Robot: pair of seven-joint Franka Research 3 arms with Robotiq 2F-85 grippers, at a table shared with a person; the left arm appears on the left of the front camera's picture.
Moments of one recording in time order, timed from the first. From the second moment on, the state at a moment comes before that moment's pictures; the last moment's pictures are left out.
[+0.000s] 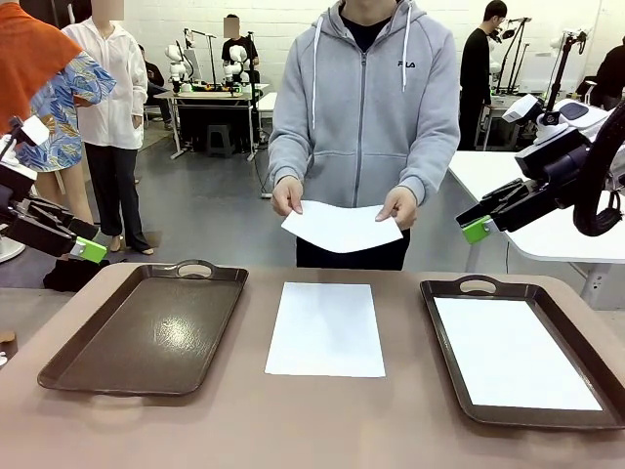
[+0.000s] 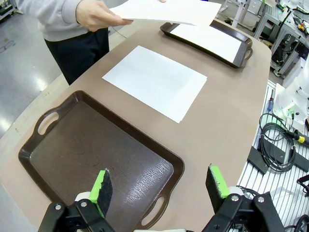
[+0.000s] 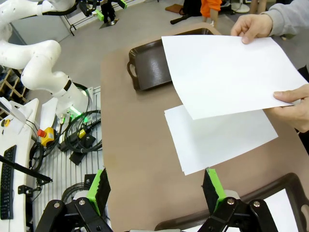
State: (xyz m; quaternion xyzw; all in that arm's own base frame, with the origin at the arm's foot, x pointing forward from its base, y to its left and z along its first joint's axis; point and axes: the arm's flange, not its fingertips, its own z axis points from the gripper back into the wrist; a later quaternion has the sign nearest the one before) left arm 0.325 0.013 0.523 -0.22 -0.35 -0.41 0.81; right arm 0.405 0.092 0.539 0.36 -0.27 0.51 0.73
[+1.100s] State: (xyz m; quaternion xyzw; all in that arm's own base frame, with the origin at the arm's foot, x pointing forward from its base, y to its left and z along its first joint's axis) left arm 0.325 0.013 0.523 -0.22 -0.35 -0.41 0.81; right arm 0.405 0.092 0.539 0.36 -0.27 0.51 0.73
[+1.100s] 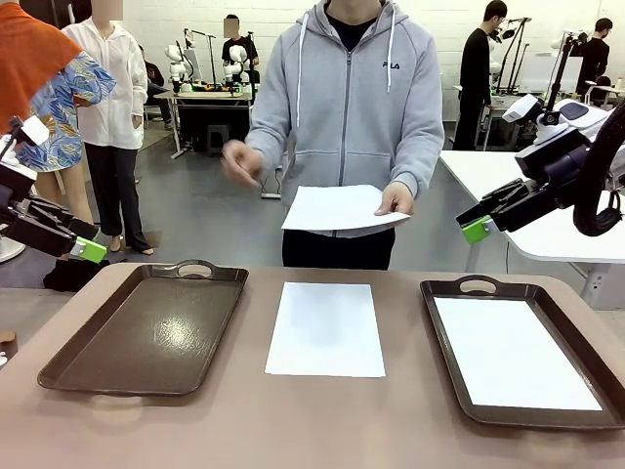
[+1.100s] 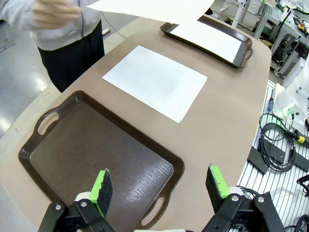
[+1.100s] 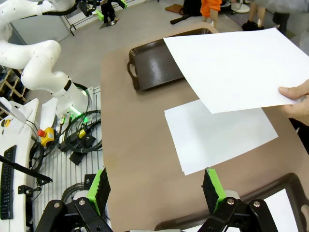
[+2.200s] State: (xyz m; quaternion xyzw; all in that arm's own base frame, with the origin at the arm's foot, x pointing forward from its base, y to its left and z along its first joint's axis) left arm 0.325 0.013 0.523 -0.22 -0.35 -0.41 0.81; right arm 0.405 0.092 0.539 0.36 -0.27 0.51 0.73
